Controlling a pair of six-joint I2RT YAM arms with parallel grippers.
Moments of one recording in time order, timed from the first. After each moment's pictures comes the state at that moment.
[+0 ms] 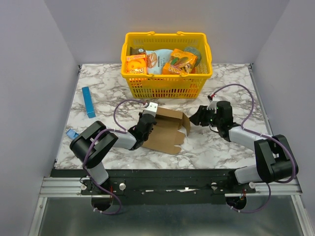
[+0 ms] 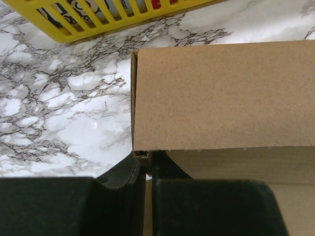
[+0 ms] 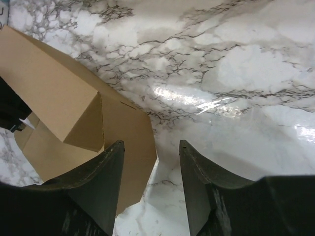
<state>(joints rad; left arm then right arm) -0.75 1.69 0.59 0.65 -0.56 -0.09 0.25 1.41 0.55 0.34 -0.41 0.36</state>
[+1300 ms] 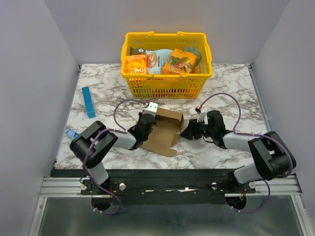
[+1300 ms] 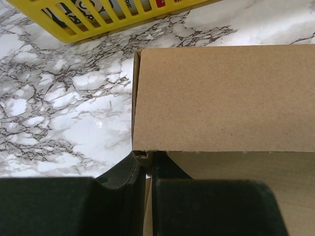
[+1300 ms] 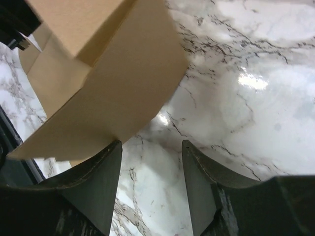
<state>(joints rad) -0.75 1.69 0.59 0.65 -0.56 -0.08 0.40 1.45 0.43 0.40 -0.51 0.34</state>
